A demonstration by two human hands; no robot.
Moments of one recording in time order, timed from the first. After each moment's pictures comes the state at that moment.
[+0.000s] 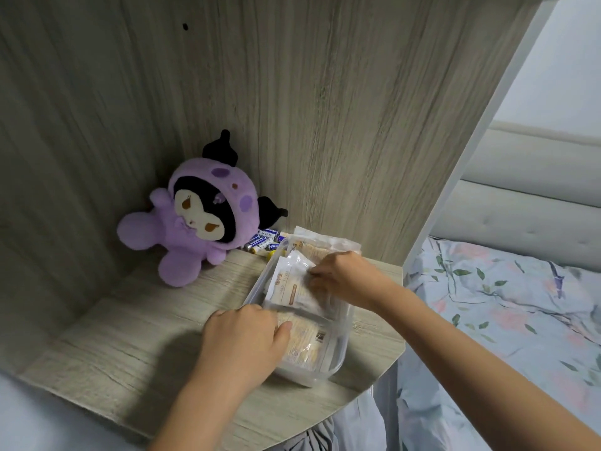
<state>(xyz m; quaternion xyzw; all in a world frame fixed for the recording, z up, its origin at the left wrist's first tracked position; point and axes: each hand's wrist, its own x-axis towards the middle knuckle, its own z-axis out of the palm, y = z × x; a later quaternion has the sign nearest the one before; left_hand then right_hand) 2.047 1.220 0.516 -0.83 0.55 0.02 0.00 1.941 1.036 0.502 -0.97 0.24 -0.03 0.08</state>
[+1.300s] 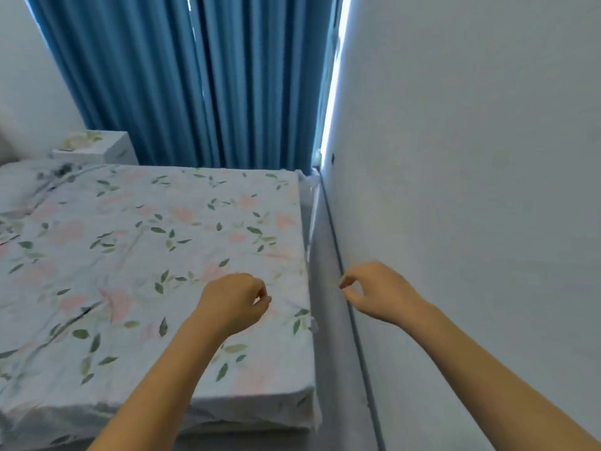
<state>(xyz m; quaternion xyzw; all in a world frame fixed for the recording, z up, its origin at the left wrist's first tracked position) 1.522 1.547 0.468 0.05 0.99 0.07 0.06 1.475 1.794 0.491 -0.21 0.97 -0.09 0.09</state>
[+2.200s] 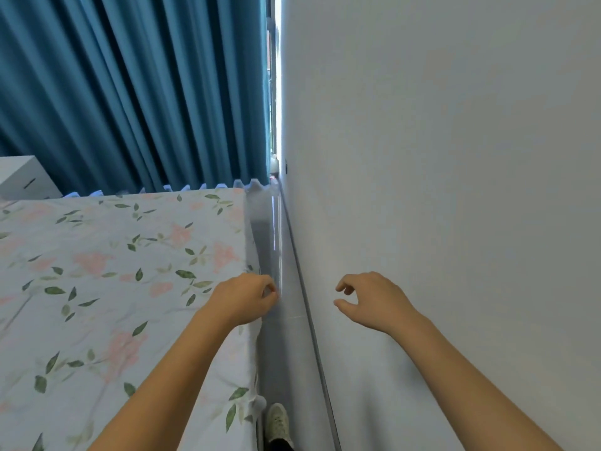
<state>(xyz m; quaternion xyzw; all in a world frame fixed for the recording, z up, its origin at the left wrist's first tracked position) 1.175 1.732 0.424 0.10 0.98 0.13 0.13 1.193 1.976 0.449 -0.11 0.98 -0.14 0.10</state>
